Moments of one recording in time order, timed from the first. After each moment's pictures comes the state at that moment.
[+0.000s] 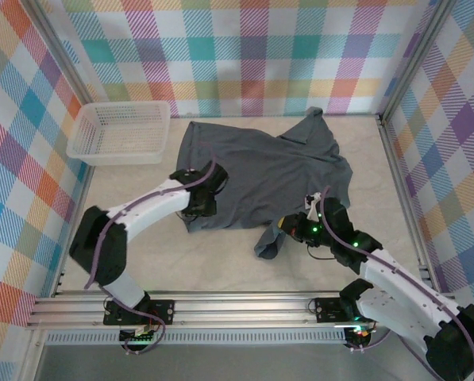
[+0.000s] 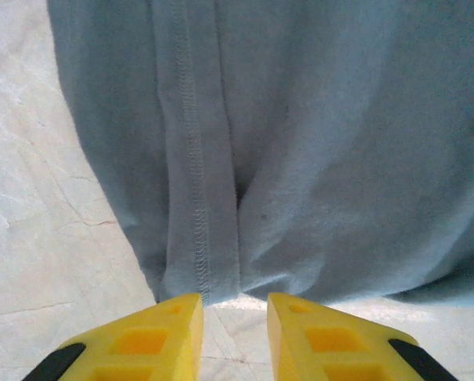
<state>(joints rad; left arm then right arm) -0.66 1.66 1.23 -0.95 -0.29 -0.67 0.59 0.83 0.50 -0.29 -0.30 1.02</state>
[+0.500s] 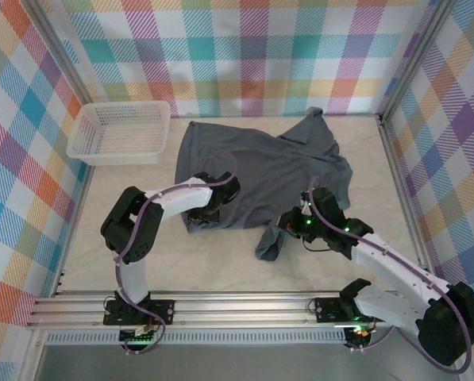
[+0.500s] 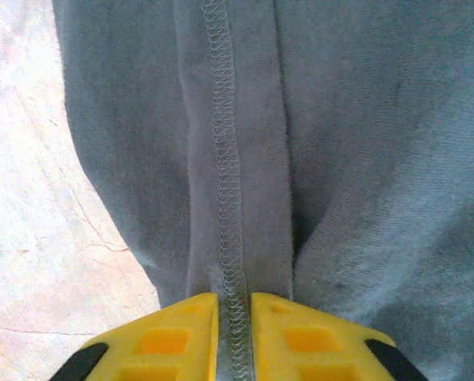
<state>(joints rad) -0.67 1.89 1.27 -1.00 -0.43 -0.67 0.59 0.98 0.61 -0.39 -0.29 1.01</state>
